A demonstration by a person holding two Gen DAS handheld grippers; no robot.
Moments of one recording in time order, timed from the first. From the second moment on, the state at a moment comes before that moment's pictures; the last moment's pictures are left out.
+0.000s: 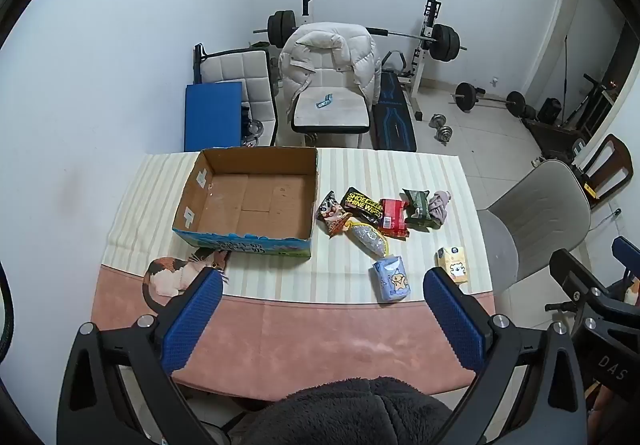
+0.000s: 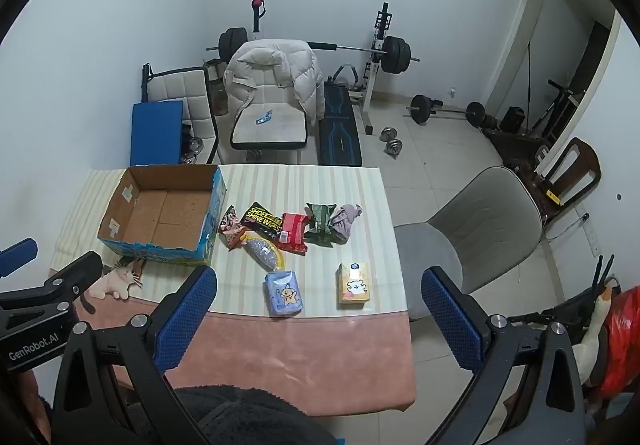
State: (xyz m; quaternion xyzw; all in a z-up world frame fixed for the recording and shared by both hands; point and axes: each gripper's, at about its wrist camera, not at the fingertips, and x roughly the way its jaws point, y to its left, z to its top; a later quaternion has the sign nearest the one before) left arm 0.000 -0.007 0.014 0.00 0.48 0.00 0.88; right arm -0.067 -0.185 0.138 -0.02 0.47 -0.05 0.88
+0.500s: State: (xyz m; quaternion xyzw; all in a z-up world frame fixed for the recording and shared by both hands) left arm -0.003 -0.009 0.018 0.00 0.48 0.00 0.88; right arm -0.065 -0.183 0.146 -0.03 0.45 -0.06 0.89
